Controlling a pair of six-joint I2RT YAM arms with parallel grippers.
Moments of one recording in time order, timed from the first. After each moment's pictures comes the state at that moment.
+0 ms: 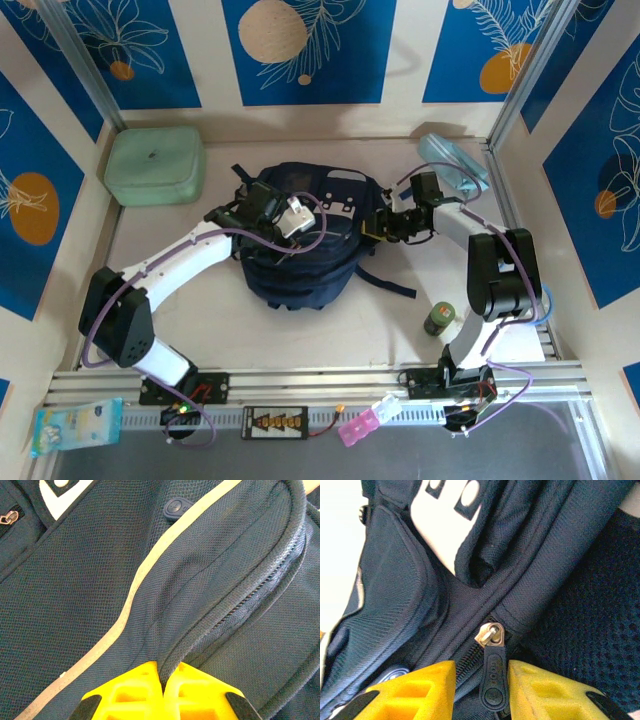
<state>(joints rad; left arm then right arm) -0.61 1.53 1.19 -0.65 0.18 0.29 0.15 1.74 1.09 -0.48 -0.78 0.26</state>
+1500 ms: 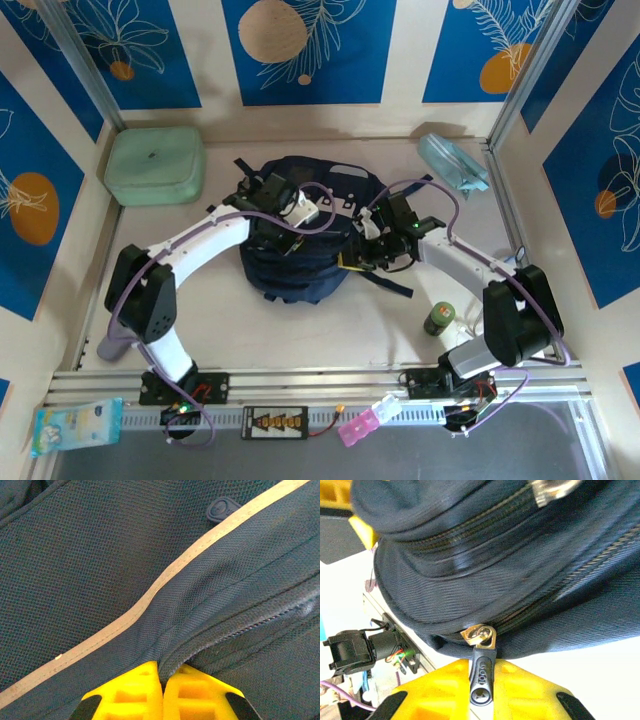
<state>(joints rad) -0.61 1.71 1.36 -0.77 0.10 0.18 0.47 1.46 0.95 -0.55 -0.68 0.50</state>
